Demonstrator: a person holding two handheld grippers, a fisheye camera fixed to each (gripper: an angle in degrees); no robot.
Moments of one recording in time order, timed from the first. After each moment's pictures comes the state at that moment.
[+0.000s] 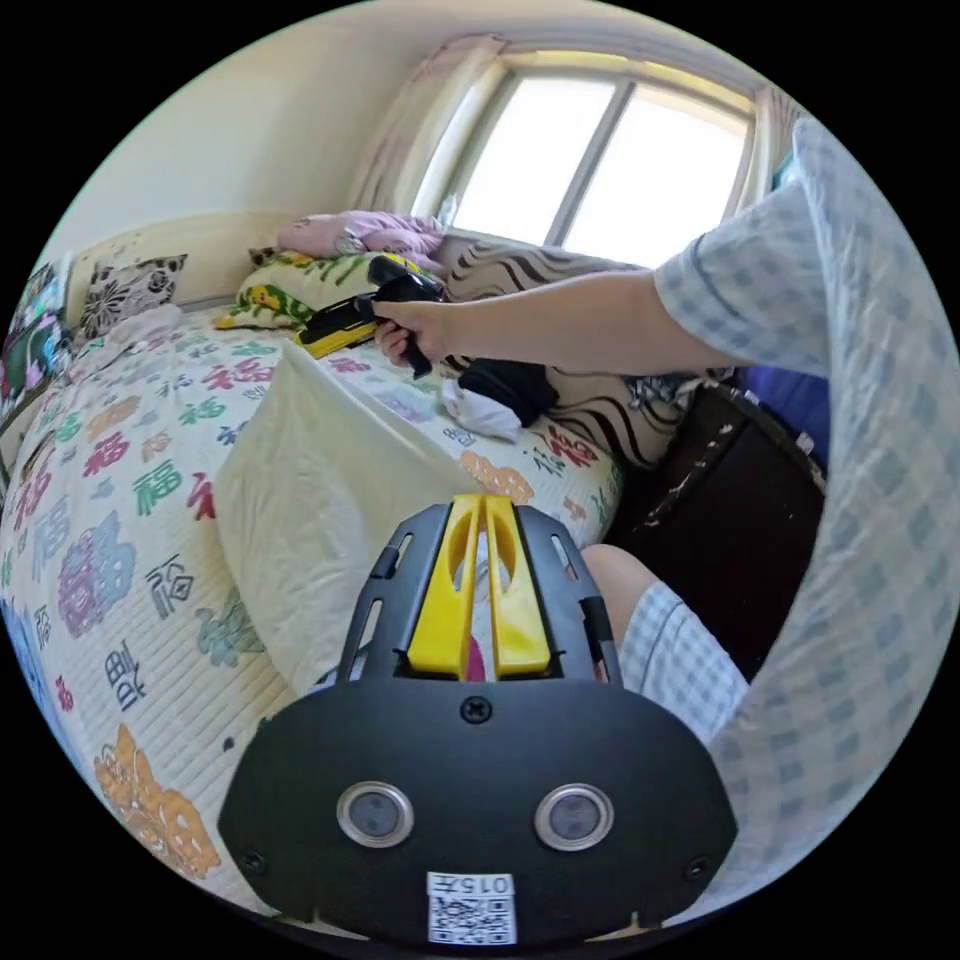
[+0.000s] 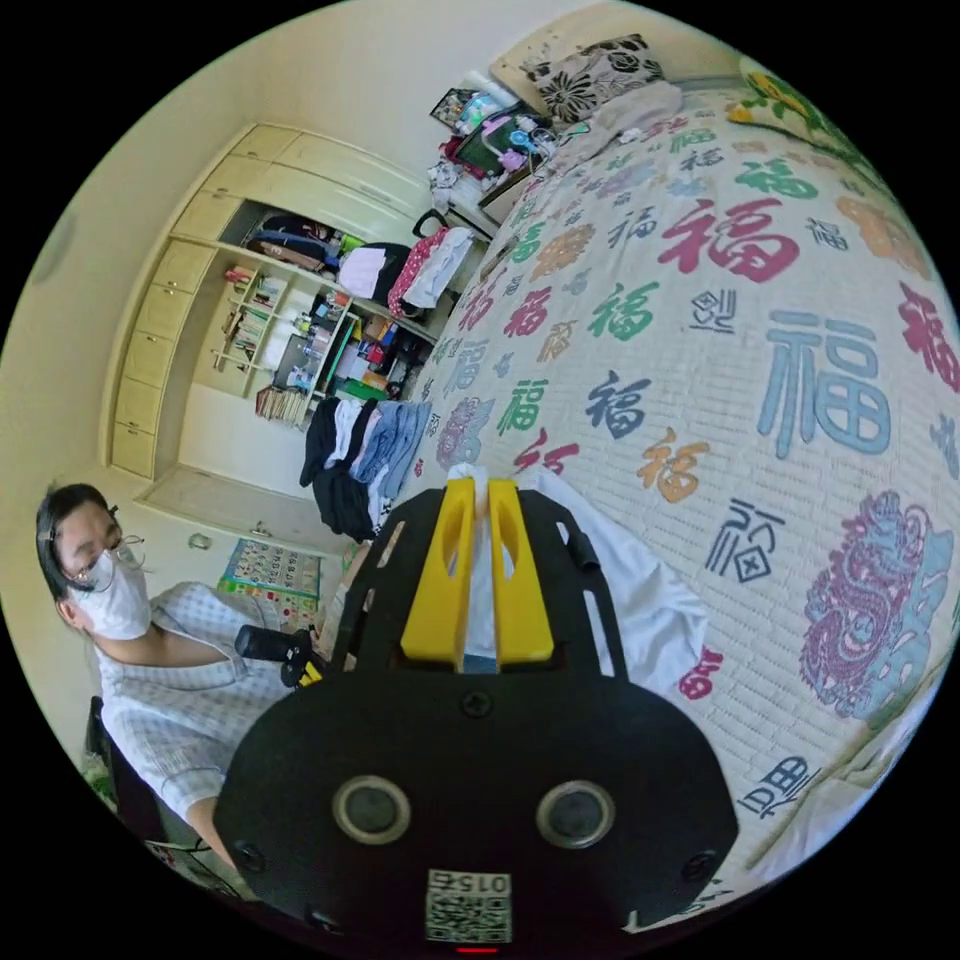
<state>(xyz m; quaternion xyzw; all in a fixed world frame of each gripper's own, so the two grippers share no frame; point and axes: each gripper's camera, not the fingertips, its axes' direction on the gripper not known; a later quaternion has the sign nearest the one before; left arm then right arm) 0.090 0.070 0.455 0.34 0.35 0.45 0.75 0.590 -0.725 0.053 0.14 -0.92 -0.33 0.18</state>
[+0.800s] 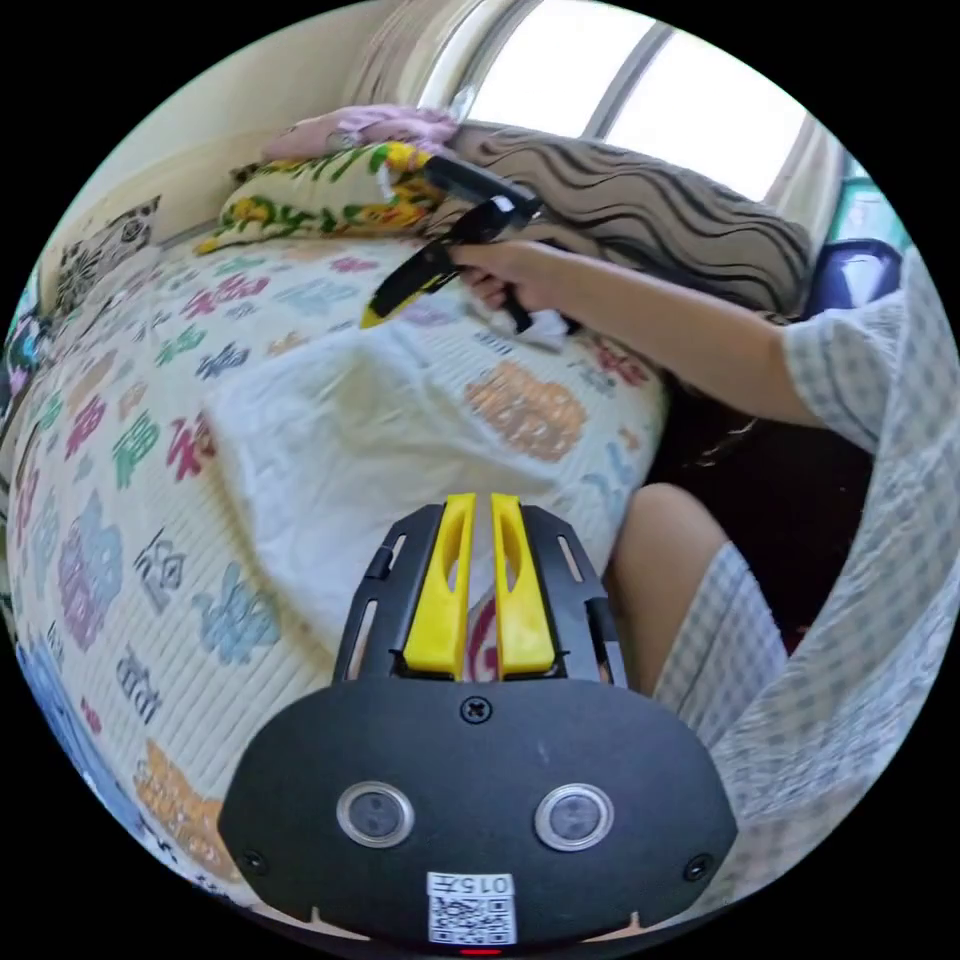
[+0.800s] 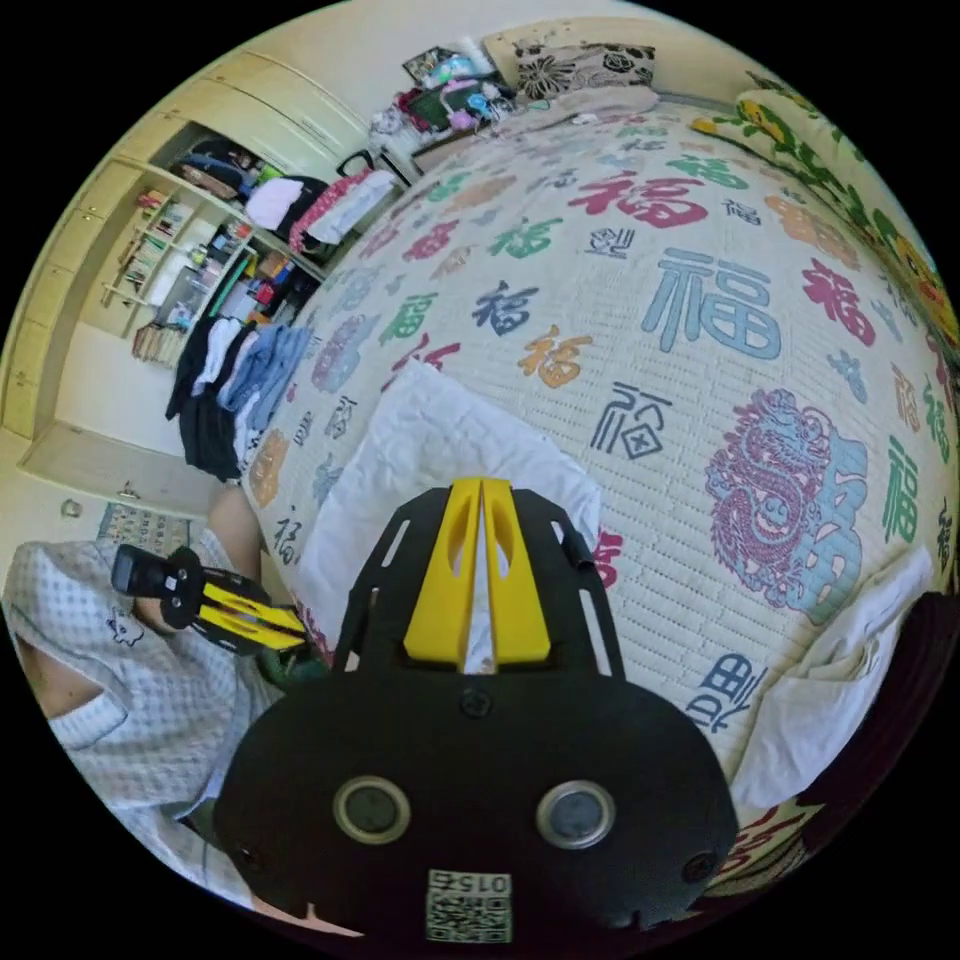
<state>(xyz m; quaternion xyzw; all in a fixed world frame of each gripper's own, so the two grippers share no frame) 0.274 0.001 0.549 0.23 0.26 0.49 0.80 0.633 -0.742 0.128 0.20 -0.83 -0.35 0.37</state>
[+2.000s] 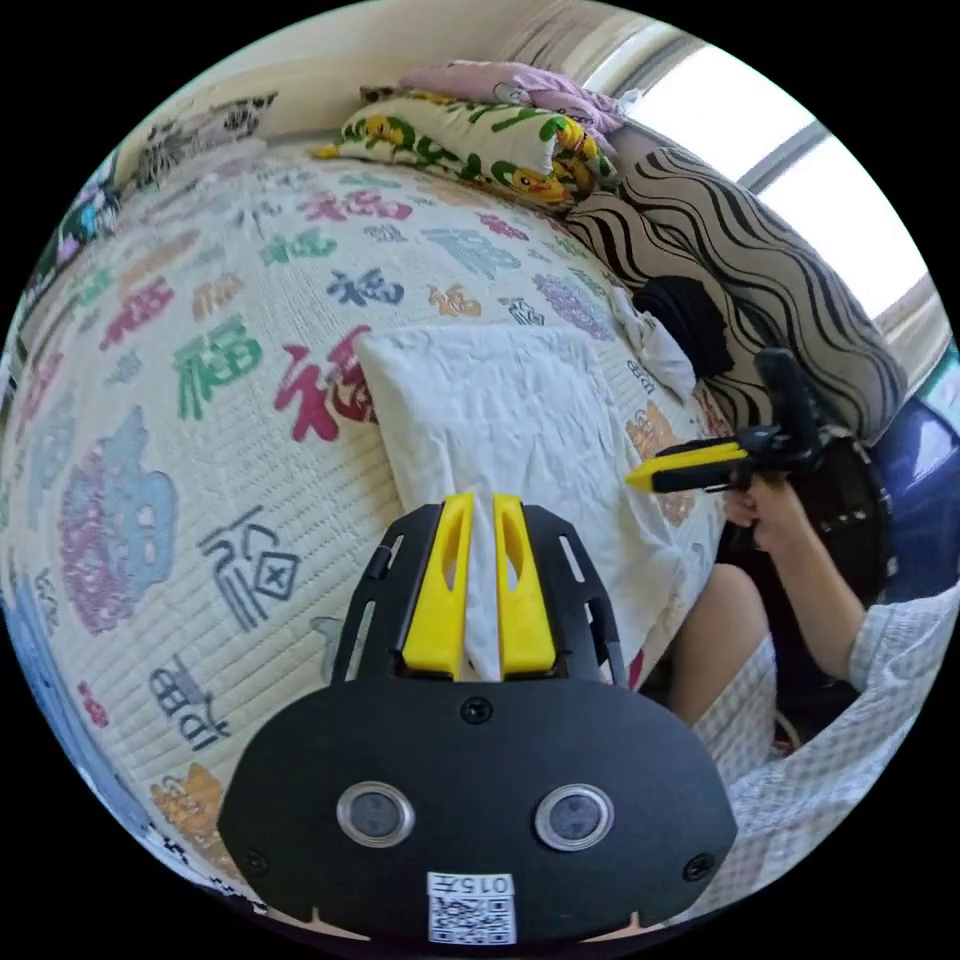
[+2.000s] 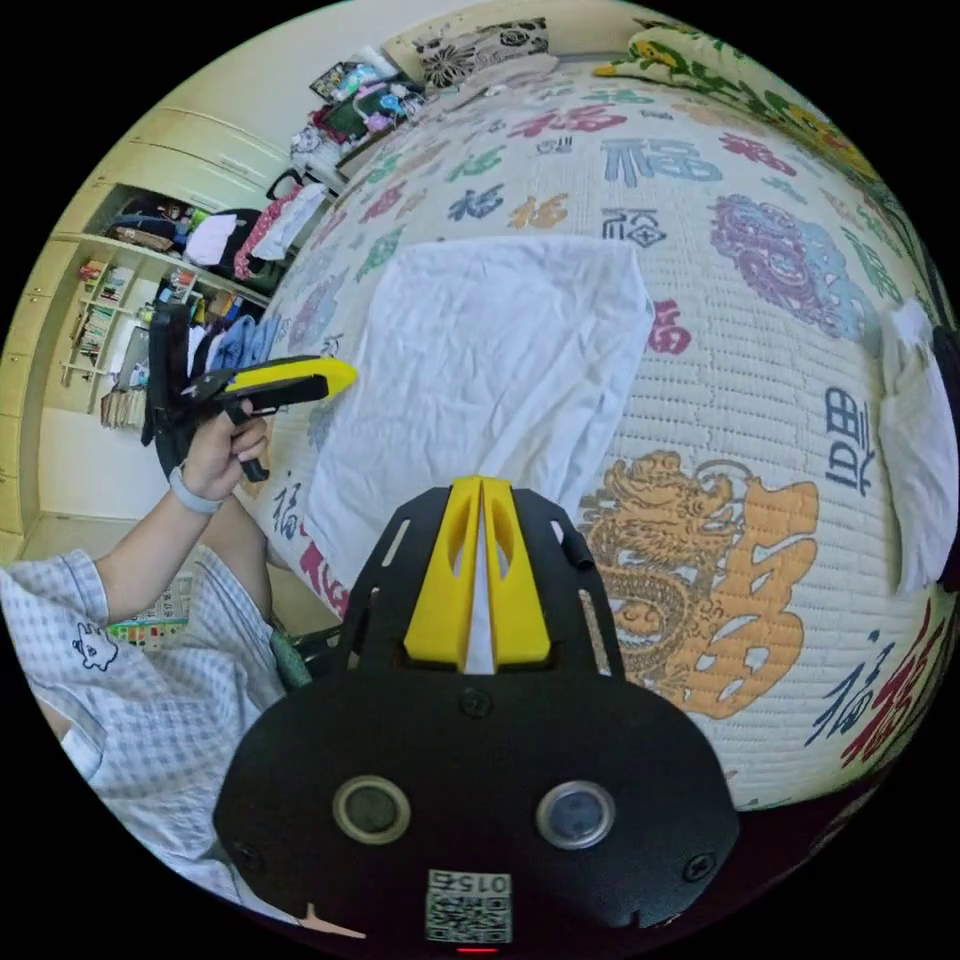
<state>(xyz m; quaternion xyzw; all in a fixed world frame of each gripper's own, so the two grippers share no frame) 0.269 -0.238 0.517 0.16 0.25 0.37 0.88 0.665 -0.638 0.153 0.11 -0.85 -0.30 0.41</state>
